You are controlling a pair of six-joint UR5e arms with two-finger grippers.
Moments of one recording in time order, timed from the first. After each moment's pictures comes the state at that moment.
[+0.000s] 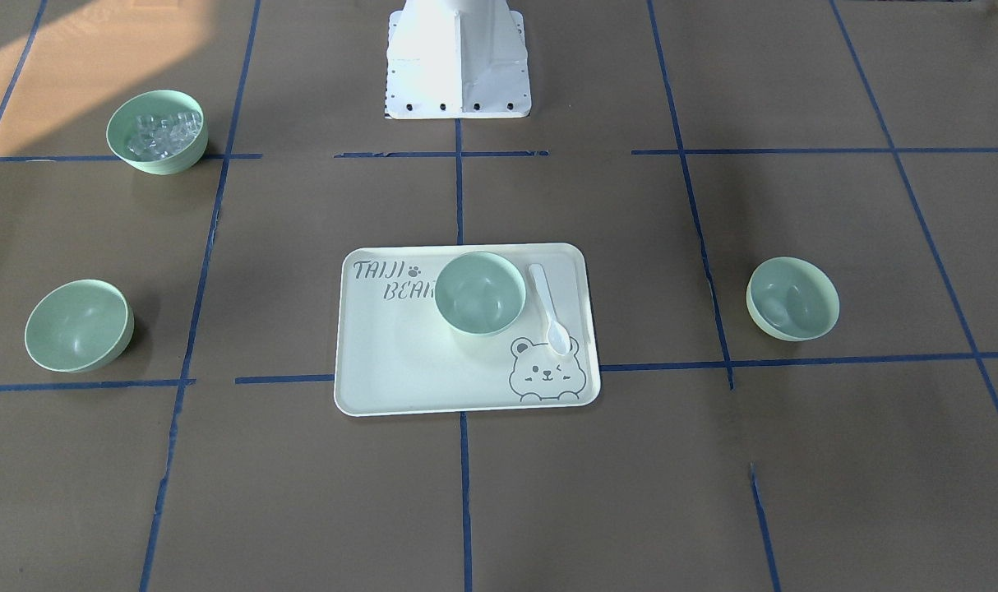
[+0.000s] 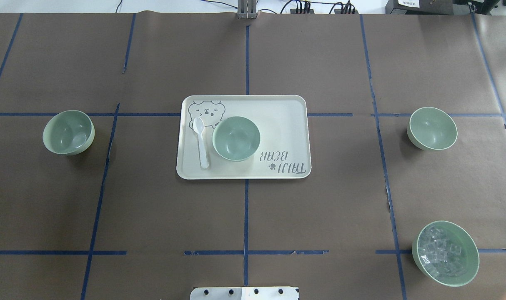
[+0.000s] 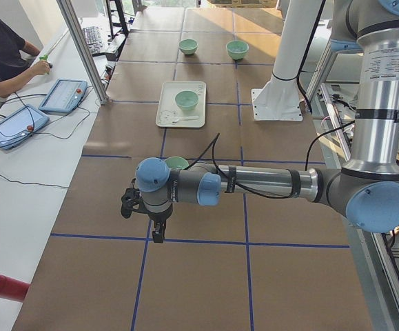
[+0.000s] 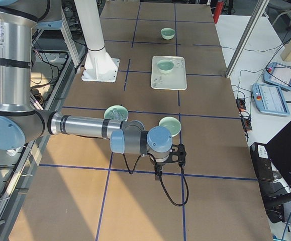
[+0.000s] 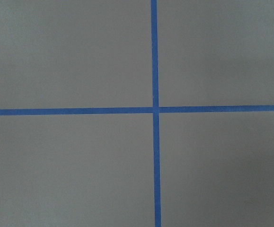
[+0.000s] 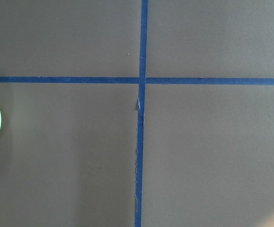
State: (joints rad) left arm -1.56 -1.58 -1.60 -1.62 -2.37 -0.05; right arm 1.62 -1.67 1.63 -1.50 2.44 -0.03
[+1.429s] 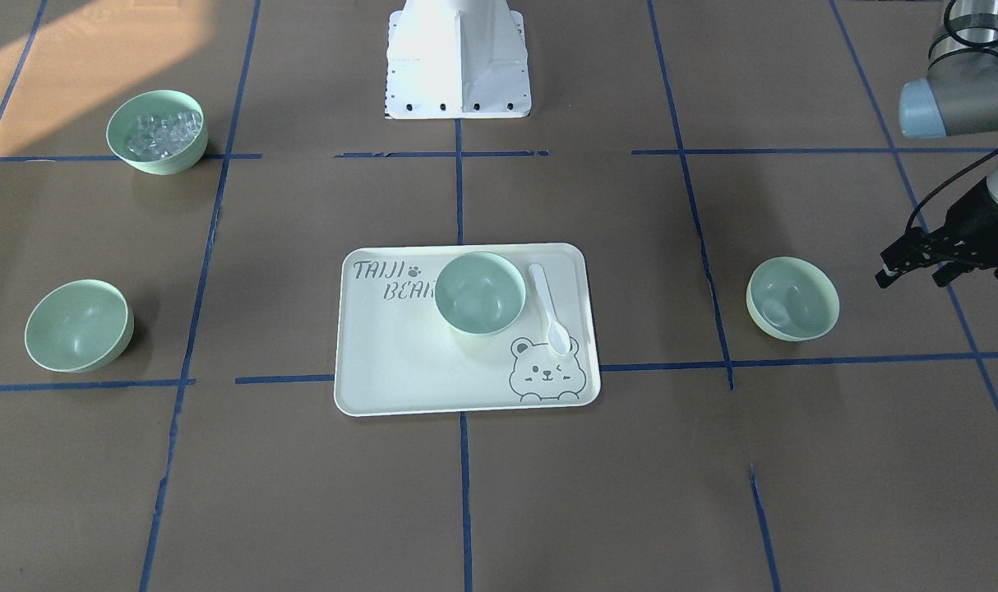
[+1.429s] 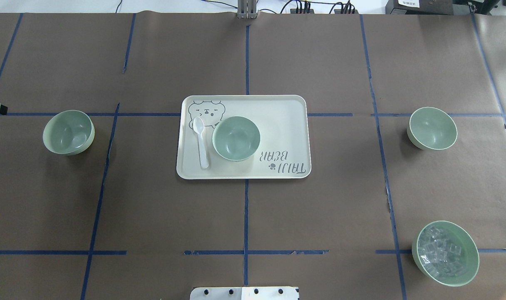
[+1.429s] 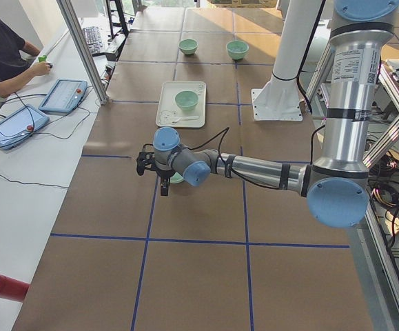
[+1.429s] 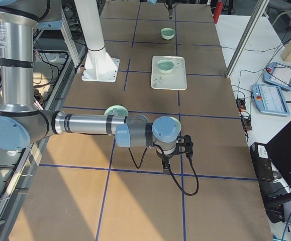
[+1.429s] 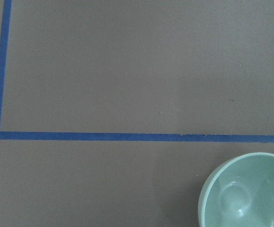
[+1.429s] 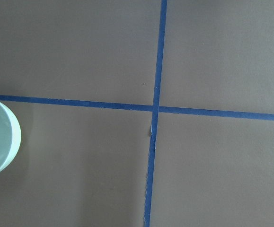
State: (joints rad) left arm -1.14 -1.62 -1.62 -2.10 -2.23 -0.77; right arm 1.62 -1.63 1.65 -1.49 2.43 -0.02
